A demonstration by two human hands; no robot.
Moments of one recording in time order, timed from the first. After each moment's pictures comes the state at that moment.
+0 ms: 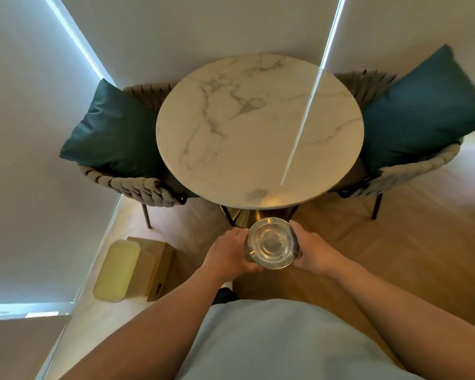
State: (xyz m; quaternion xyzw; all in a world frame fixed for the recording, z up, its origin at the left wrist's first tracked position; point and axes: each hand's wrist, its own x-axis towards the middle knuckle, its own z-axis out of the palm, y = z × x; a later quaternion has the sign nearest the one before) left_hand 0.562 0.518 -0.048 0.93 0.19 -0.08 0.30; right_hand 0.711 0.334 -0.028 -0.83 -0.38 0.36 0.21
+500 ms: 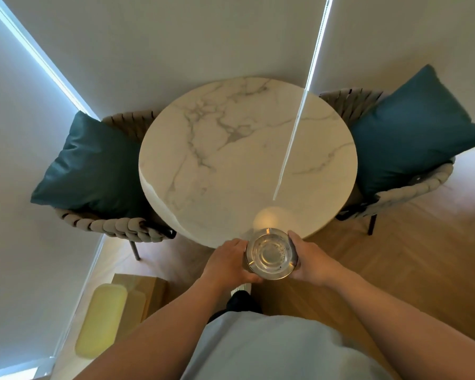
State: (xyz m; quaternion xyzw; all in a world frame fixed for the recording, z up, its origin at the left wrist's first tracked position) left_hand 0.658 0.578 -0.052 0.93 0.15 -0.12 0.30; right_hand 0.794 0.381 -0.037 -0.84 -0.35 0.36 0.22
